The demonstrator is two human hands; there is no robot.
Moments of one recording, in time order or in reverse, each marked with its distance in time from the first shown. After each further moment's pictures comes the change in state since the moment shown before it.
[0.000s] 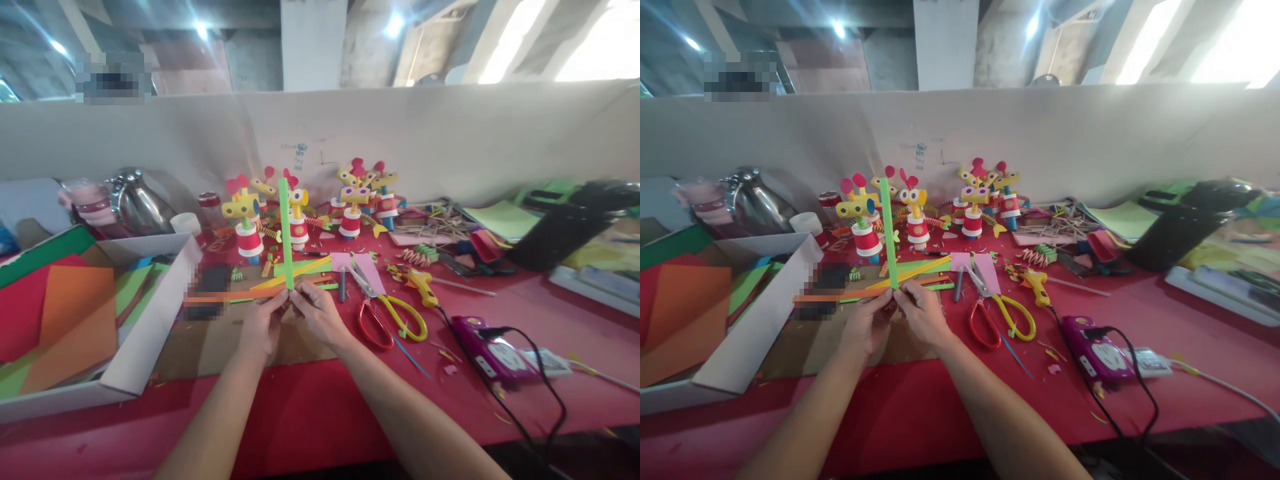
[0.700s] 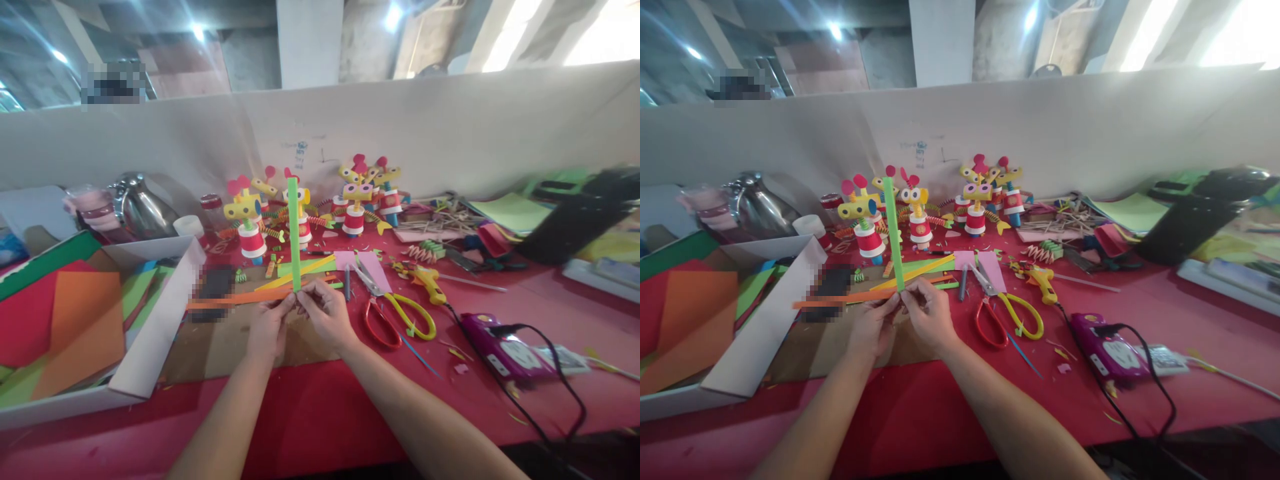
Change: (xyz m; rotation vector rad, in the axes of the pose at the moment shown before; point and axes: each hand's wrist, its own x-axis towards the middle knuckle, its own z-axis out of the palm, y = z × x) left_hand 0.001 -0.006 0.000 0.117 -0.039 0.090; right_hand -0.004 -0.003 0.005 0.088 0.143 -0.037
